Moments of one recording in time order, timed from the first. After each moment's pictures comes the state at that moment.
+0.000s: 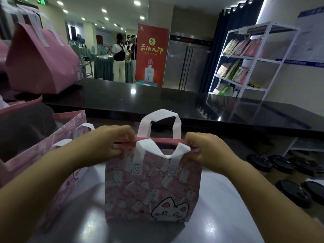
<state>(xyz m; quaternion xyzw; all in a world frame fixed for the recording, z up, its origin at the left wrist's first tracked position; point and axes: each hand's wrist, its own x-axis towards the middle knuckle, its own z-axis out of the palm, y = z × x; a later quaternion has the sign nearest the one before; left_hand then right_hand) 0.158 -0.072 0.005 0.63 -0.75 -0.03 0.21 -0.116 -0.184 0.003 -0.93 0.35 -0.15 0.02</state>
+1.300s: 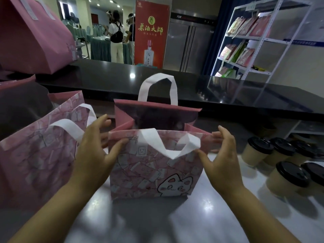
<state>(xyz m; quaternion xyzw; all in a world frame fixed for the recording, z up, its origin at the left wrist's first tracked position) 0.121 -0.040 -0.074 0.63 -0.53 -0.02 0.57 -0.141 -0.149 -0.085 -0.77 0.43 -0.46 0.09</state>
